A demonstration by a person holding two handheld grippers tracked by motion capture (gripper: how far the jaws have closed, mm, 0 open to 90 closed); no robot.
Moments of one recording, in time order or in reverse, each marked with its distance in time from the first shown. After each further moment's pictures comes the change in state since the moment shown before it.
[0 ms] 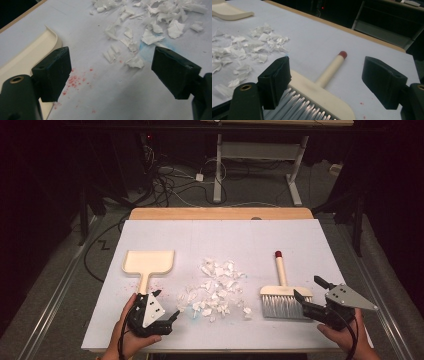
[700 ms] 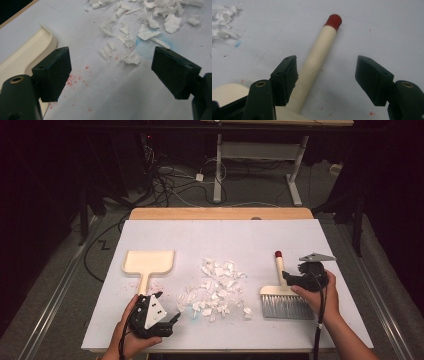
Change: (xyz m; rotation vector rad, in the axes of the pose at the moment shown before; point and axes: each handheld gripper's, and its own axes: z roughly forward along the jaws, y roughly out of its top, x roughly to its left) left arm -0.002 -0.002 0.003 0.022 -0.017 0.022; right arm -0.032 0.013 0.108 0.410 -0.048 0.187
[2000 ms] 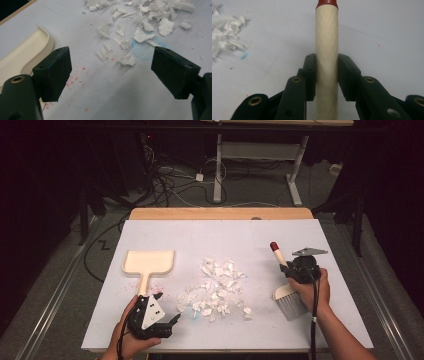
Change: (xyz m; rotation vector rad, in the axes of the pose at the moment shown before) left arm 0.000 -0.001 -0.004 -0.027 -0.029 -0.024; right arm 0.003 0.015 0.013 -0.019 0.039 -0.023
